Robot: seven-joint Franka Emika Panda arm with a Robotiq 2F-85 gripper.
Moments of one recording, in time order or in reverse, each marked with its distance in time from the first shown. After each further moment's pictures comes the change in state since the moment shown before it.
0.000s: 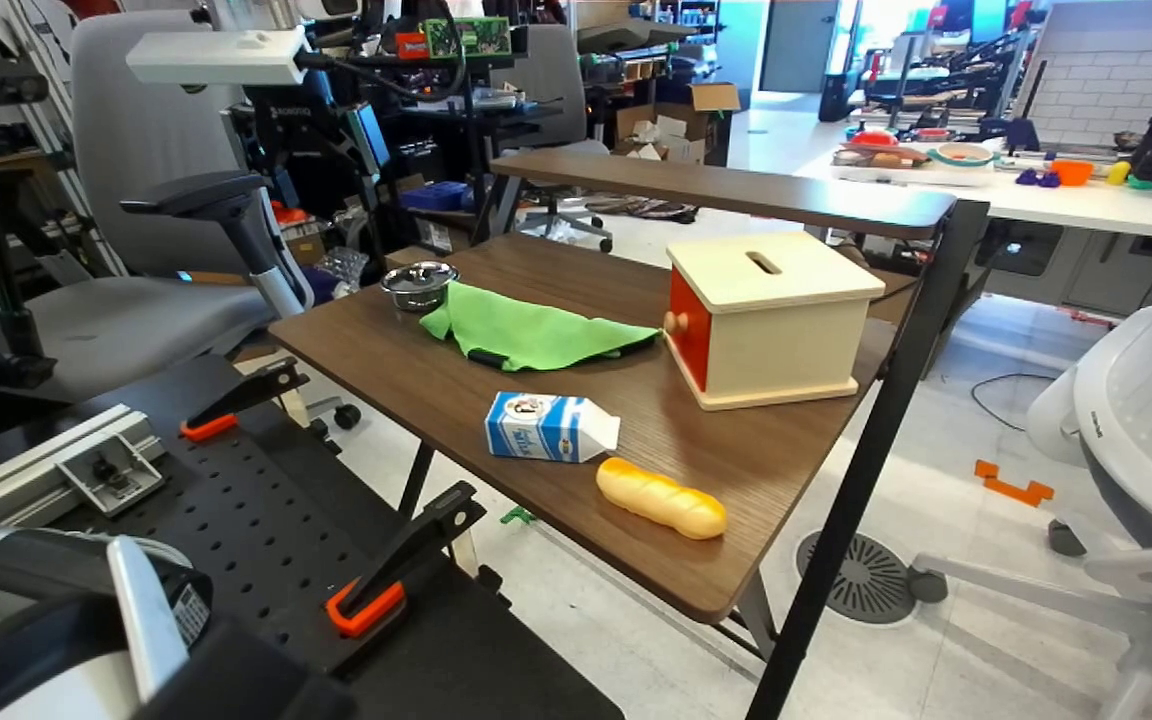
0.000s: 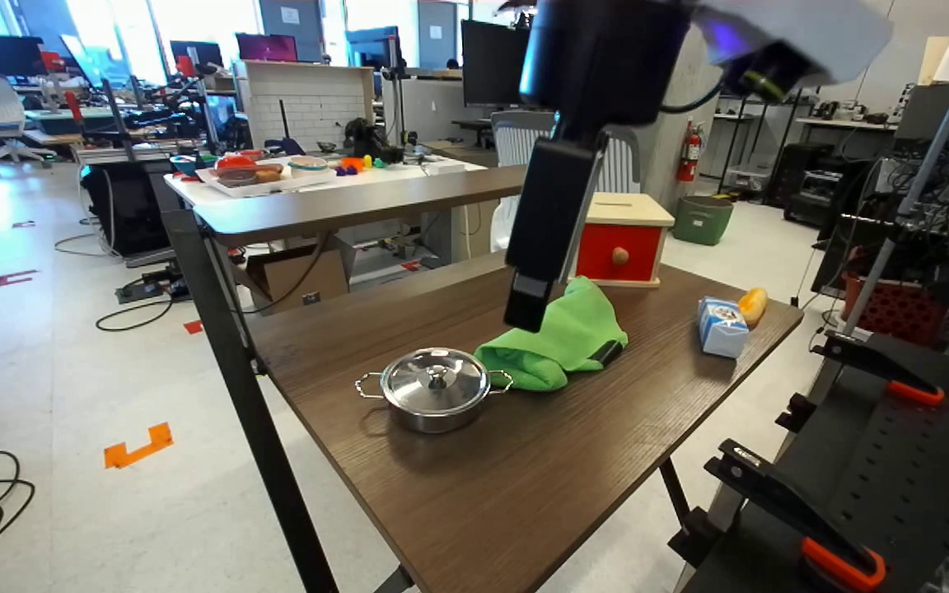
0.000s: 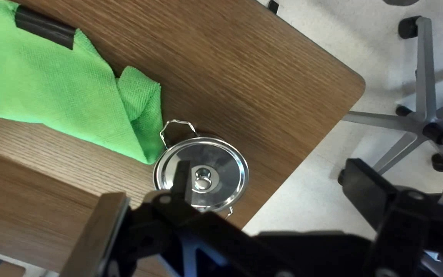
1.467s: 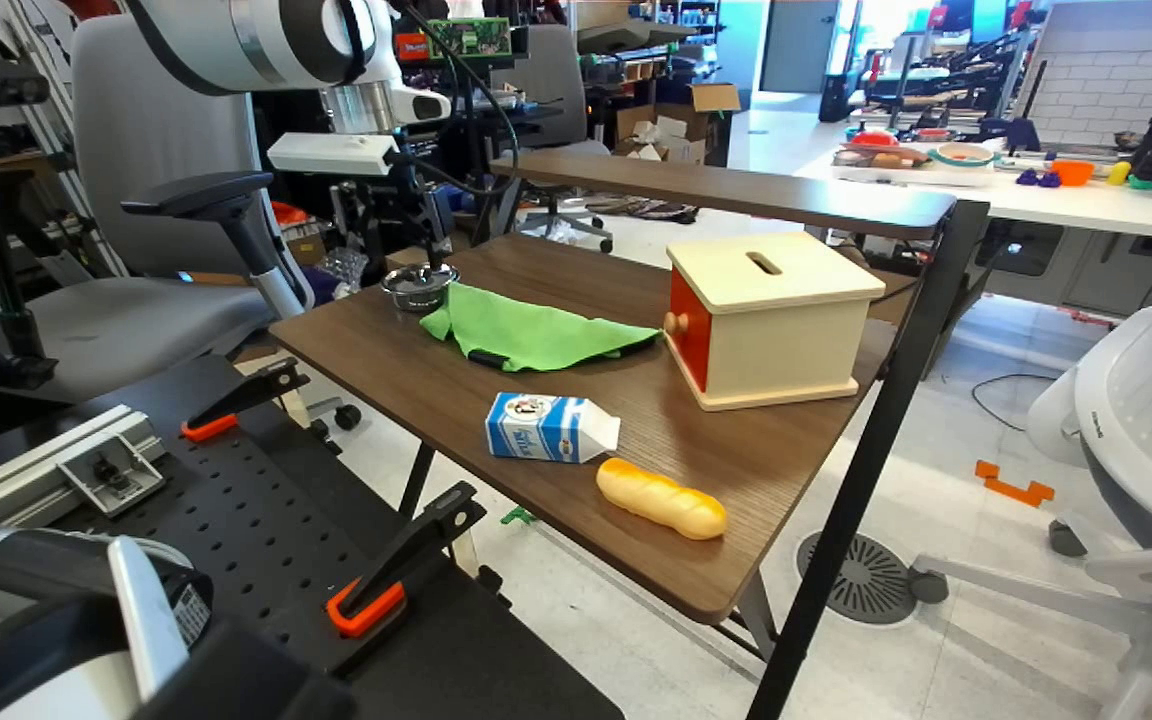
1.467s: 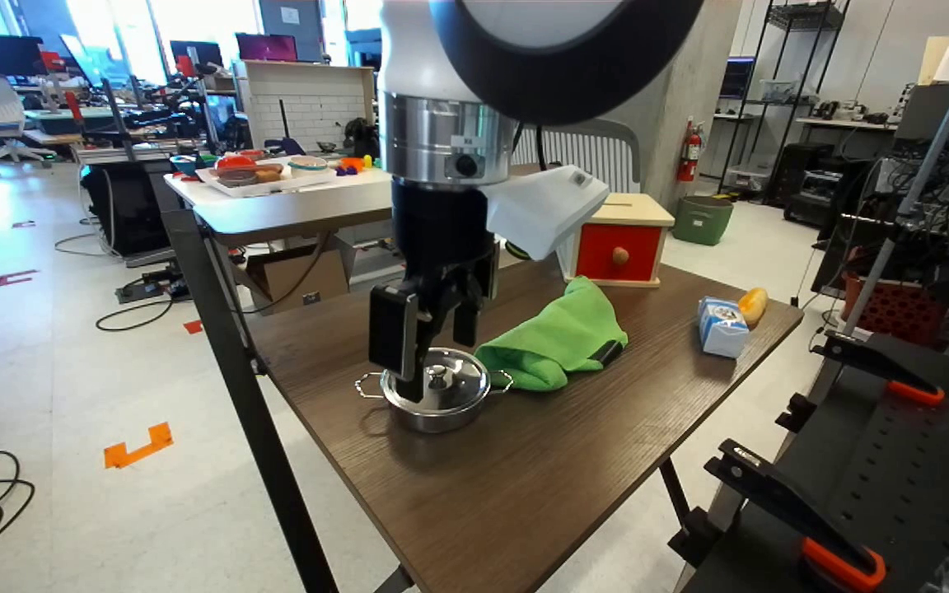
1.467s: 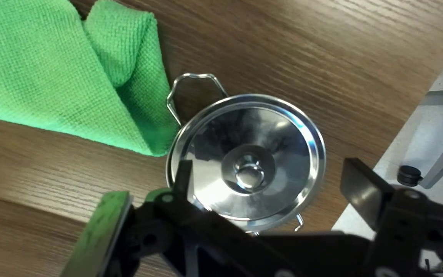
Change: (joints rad) arm 0.036 0.432 -0.058 0.422 -0.163 -0.084 0.276
